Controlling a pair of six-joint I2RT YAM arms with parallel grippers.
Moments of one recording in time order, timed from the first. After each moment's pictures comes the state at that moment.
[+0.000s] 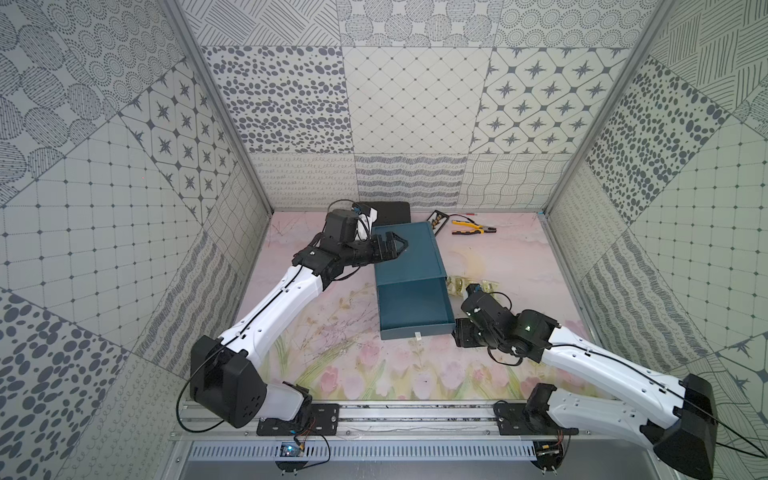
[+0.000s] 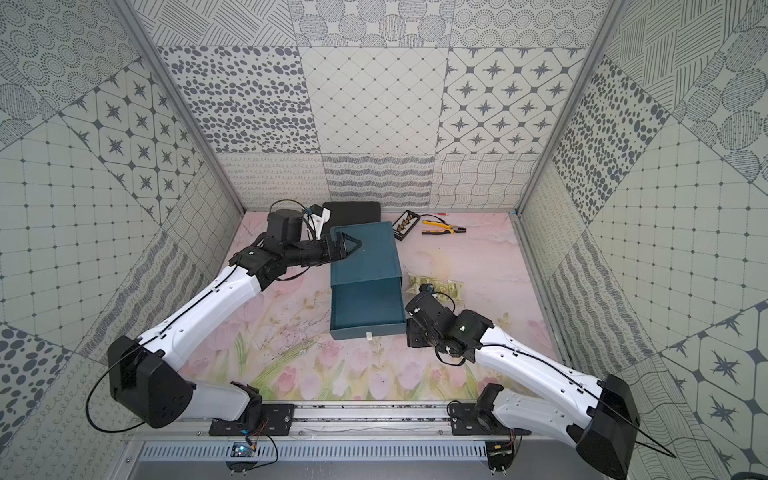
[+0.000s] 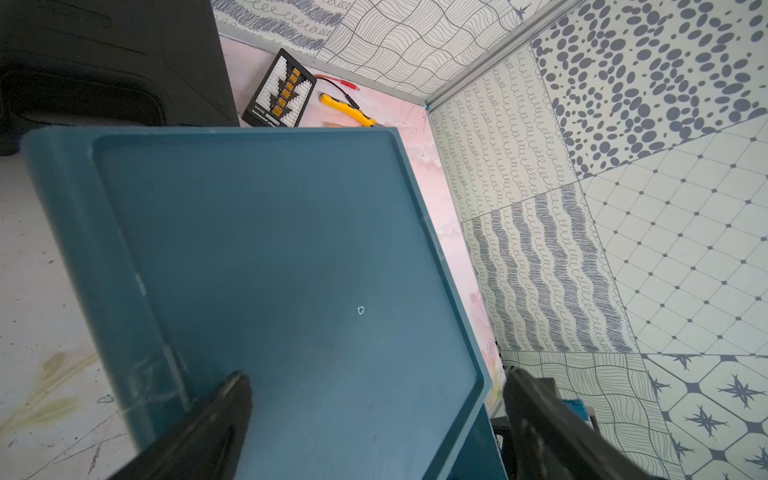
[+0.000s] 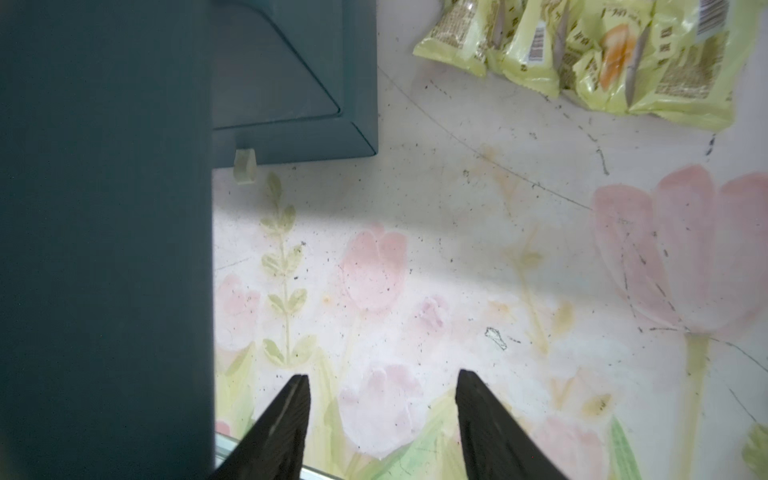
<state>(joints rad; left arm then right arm) -0.38 1.43 1.30 -0.42 0.43 -0.58 0.92 1.04 0.82 -0.83 0.18 0.73</state>
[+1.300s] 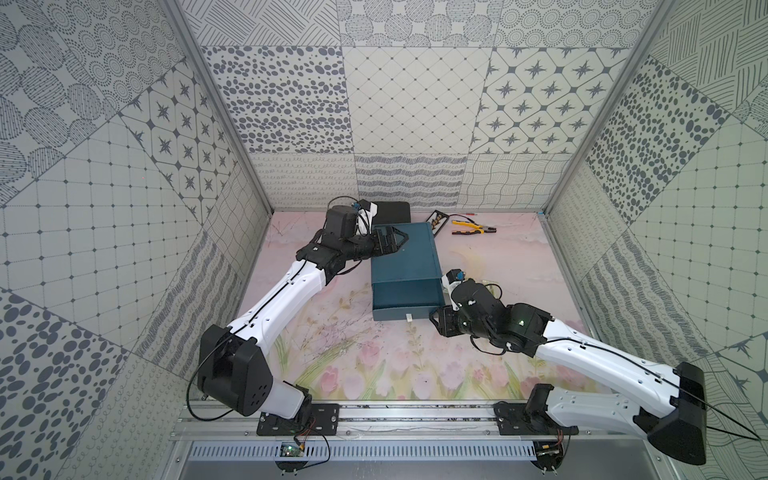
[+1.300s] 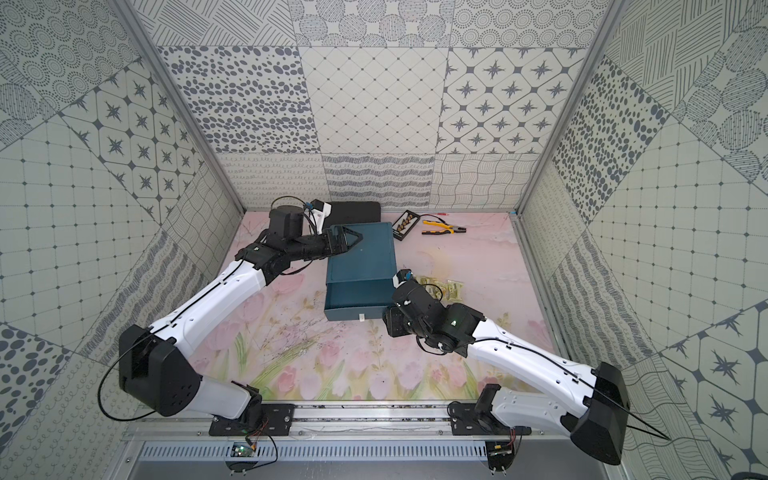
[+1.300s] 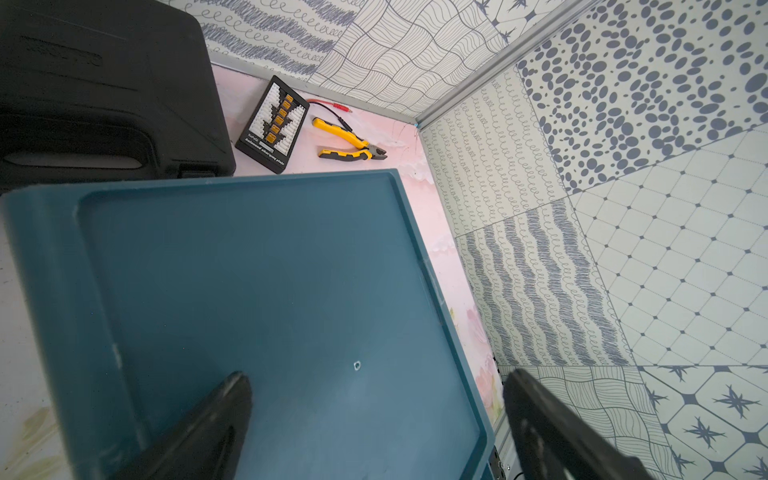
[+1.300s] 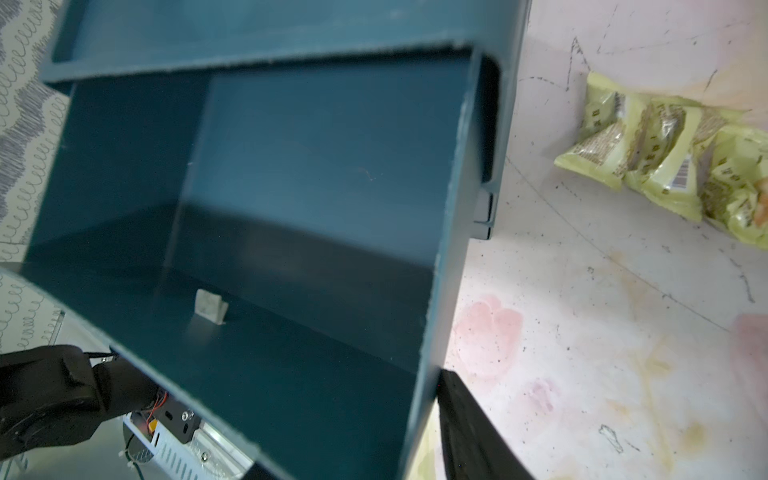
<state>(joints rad) -0.36 1.49 1.31 -0.33 0.48 -0.58 0.95 1.13 0.95 -0.63 0.14 0.68</state>
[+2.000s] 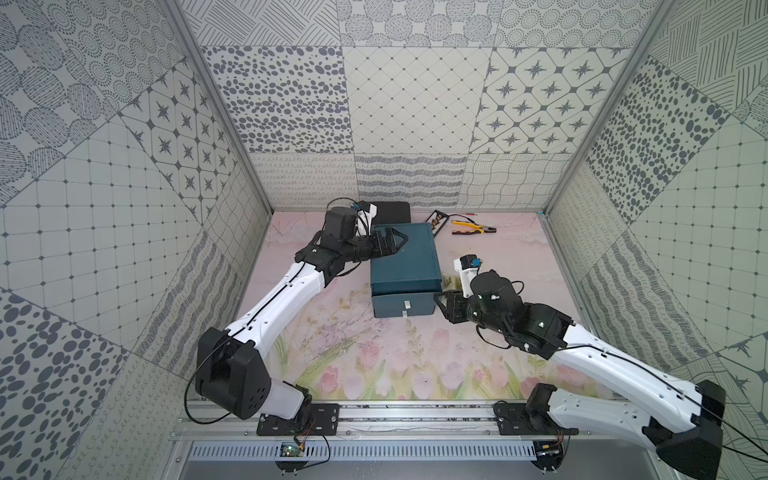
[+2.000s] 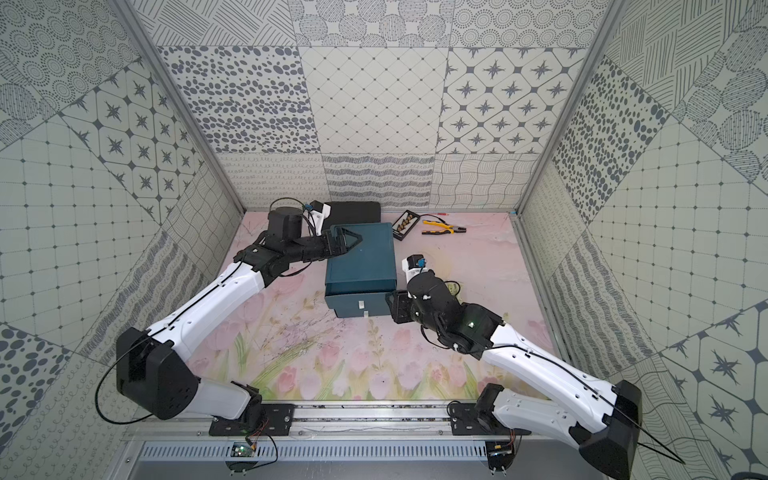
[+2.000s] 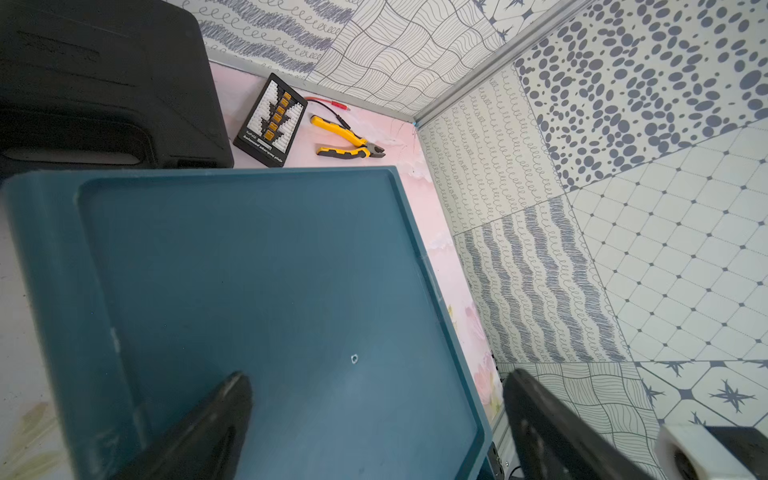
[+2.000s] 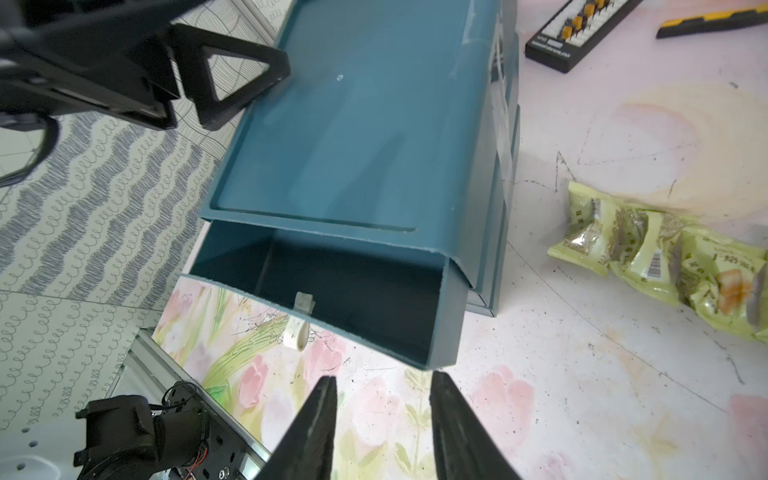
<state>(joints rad) -0.36 1.47 1.29 -0.33 0.48 -0.58 0.90 1.00 0.94 -0.51 0.16 0.65</state>
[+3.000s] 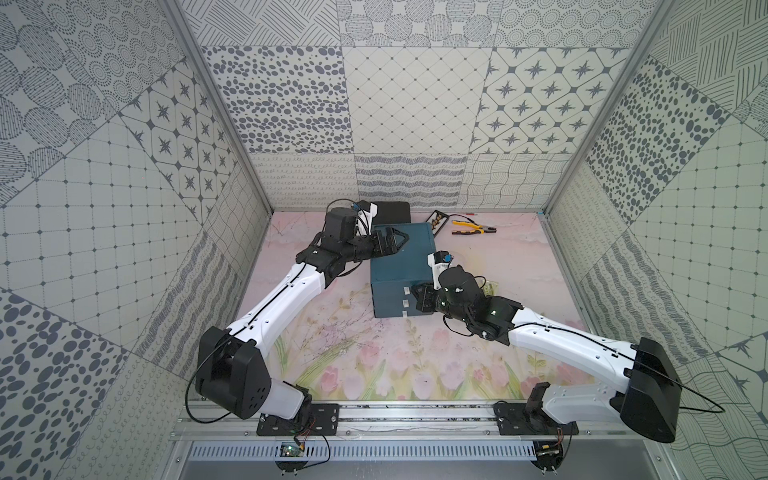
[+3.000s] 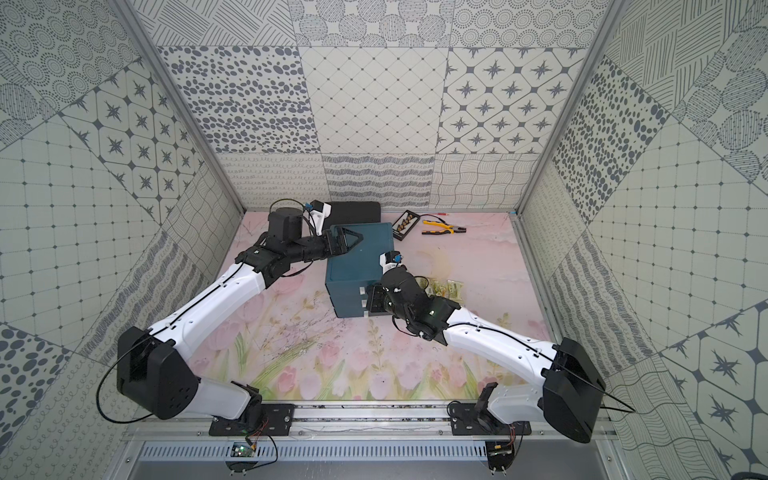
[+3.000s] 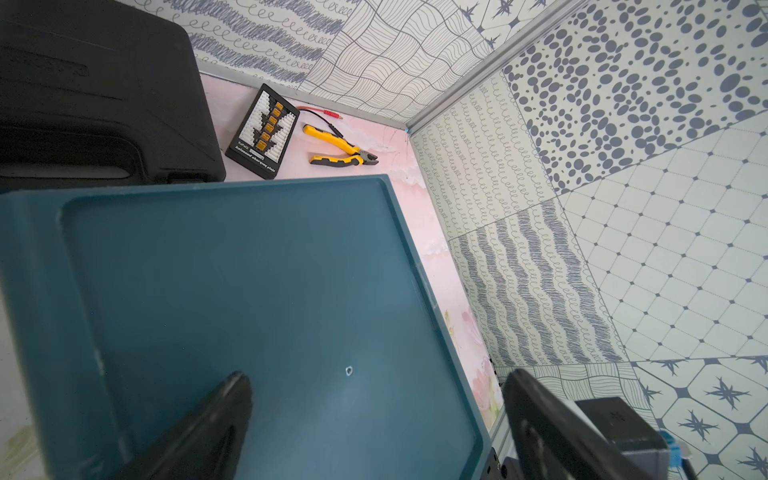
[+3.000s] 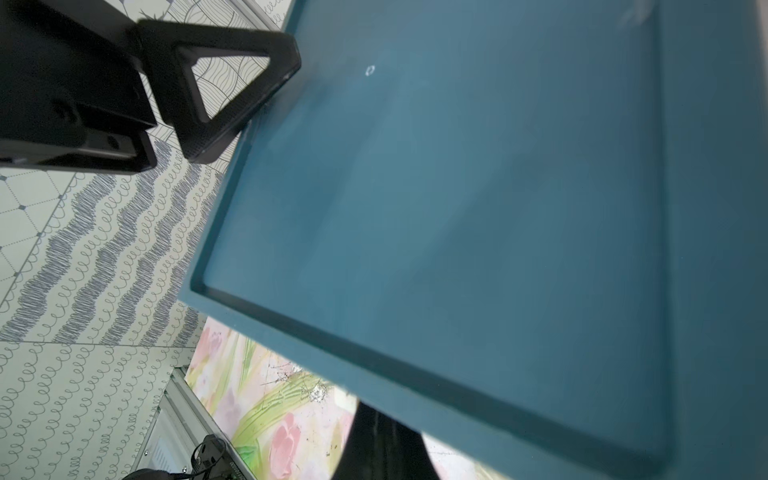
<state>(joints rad) -0.36 1.46 1.26 -0.27 0.49 -0.58 0.91 1.30 0.93 -0.16 0.12 0.75</state>
